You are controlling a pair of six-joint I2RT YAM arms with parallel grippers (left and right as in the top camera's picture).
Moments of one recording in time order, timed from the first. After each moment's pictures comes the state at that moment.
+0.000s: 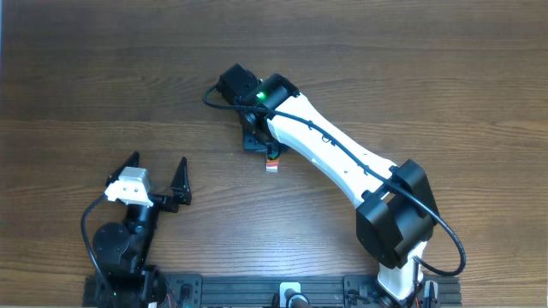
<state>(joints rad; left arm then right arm) -0.02 0.01 0.01 -0.06 0.13 -0.13 0.74 1.97 1.70 -1.22 0.10 0.70</state>
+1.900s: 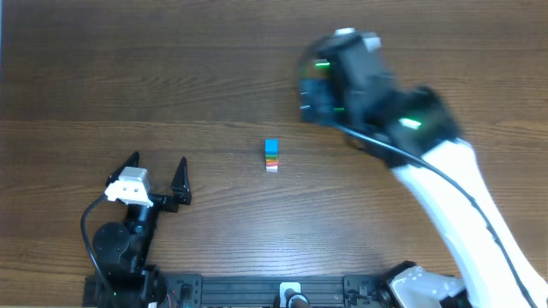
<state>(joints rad) -0.02 0.01 0.01 -0.06 0.13 -0.13 0.53 1.44 1.70 -1.21 0.25 0.45</state>
